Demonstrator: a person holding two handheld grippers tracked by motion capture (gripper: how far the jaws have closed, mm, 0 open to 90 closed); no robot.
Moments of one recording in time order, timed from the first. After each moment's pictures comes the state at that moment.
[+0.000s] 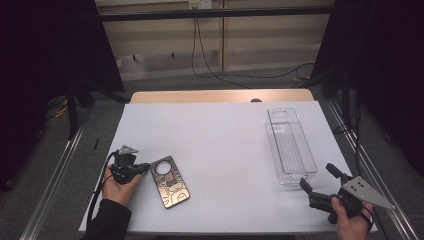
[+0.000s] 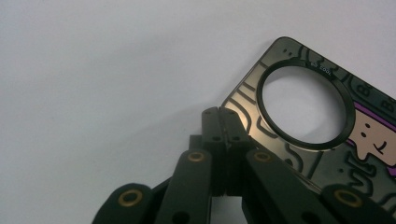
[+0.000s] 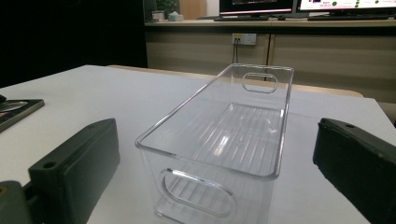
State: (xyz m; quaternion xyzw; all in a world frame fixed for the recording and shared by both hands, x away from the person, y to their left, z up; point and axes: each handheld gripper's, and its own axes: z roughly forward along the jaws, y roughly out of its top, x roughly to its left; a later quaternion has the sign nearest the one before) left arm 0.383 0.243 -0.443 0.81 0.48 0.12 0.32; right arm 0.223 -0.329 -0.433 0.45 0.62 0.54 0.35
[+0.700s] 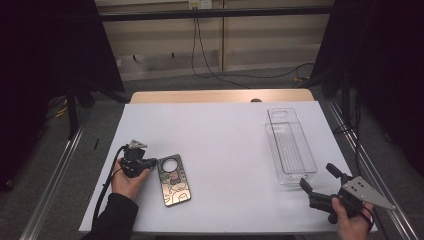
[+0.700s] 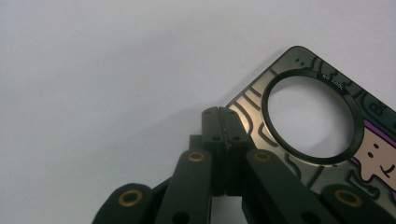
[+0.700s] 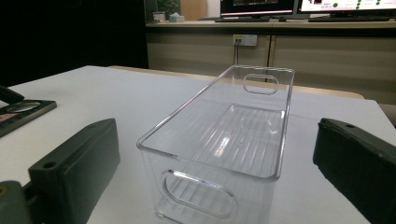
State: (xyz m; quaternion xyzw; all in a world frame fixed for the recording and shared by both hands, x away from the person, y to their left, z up) left arm 0.400 0.222 -0.444 0.82 0.47 0.12 0.32; right arm 0.223 -0.329 -0.433 0.45 0.62 0.54 0.35
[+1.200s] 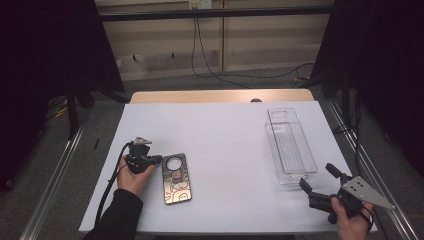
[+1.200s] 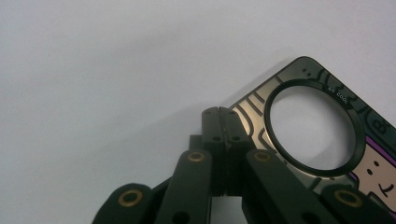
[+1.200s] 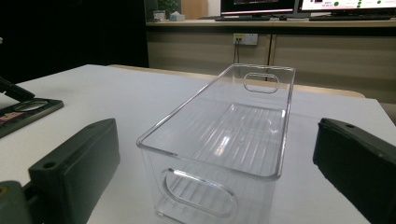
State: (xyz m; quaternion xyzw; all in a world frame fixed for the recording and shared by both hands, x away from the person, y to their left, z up) left arm 0.412 0.210 -0.446 0.81 0.47 0.11 0.33; right arm 0.223 -0.329 -0.434 0.45 0.62 0.54 0.35
